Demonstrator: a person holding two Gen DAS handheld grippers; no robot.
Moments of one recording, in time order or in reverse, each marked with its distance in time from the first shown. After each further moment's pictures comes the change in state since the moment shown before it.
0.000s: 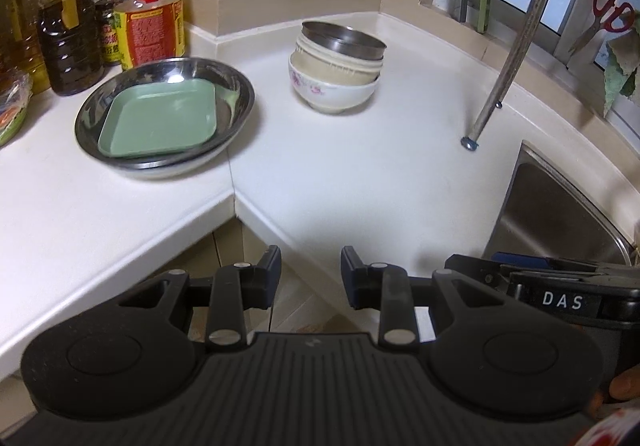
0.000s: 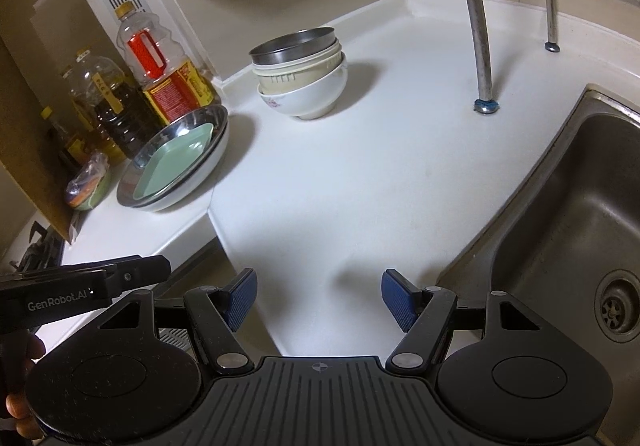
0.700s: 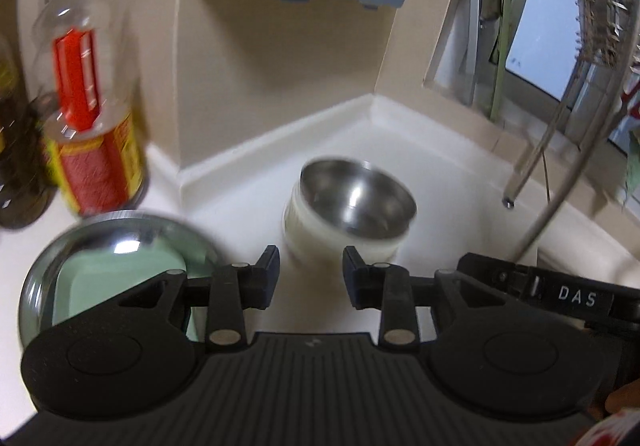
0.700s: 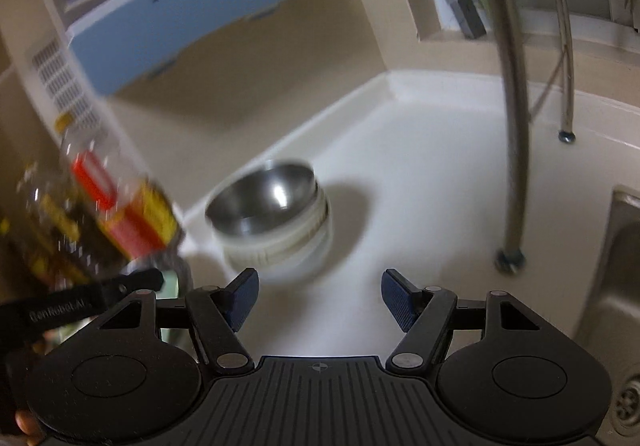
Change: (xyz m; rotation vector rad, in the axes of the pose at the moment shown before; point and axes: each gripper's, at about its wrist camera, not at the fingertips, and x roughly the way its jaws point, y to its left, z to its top) left arm 0.087 0.024 0.158 0.035 -0.152 -0.087; right arm 0.063 -0.005 0.141 0.096 -0.214 -0.049
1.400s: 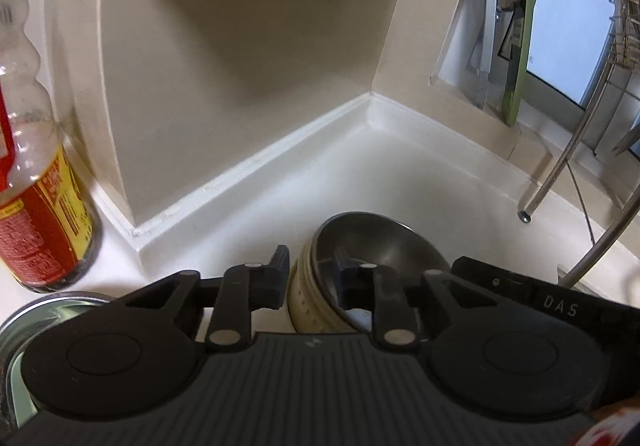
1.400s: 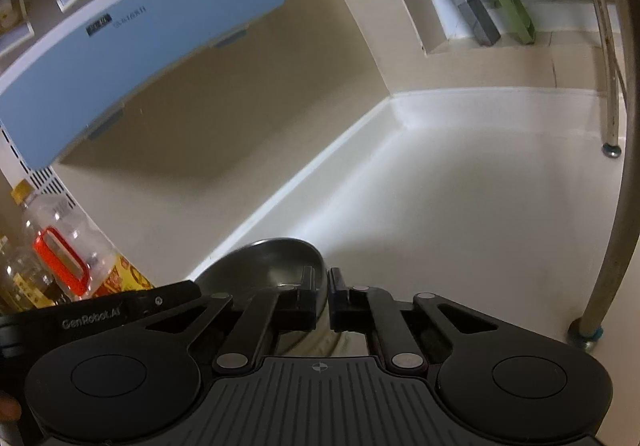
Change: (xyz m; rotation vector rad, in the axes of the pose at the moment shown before) left arm 0.089 0.018 0.040 0.041 0.049 -0.068; right arm 0.083 -0.007 0.039 0.084 -0.074 0.013
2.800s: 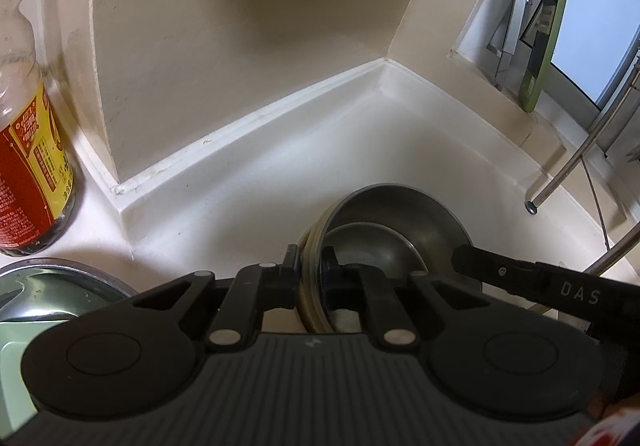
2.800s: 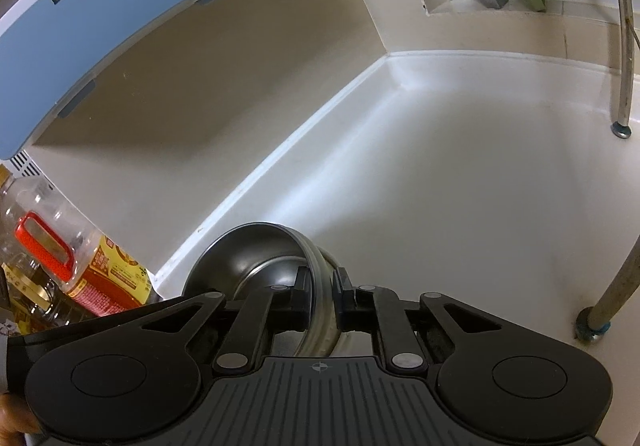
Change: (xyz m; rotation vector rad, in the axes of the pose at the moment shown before) left arm 0.028 0.012 0.000 -0.097 0.109 -0.017; right arm 0.020 0.007 0.016 0.016 0.136 -0.039
